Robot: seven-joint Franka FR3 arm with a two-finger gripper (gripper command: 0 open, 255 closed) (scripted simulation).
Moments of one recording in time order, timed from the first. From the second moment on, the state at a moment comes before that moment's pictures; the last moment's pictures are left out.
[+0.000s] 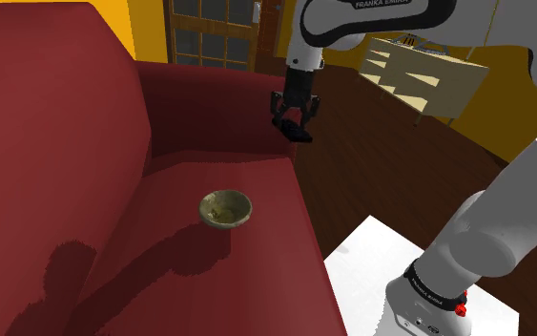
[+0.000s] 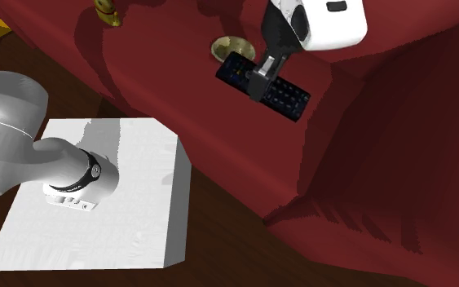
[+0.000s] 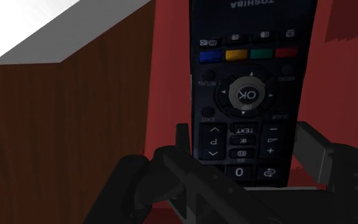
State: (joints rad) arm -0.01 -0.07 0.13 -1.91 0.11 1.74 0.63
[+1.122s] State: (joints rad) arm 0.17 0.00 0.33 -1.81 0.13 1.76 1.02
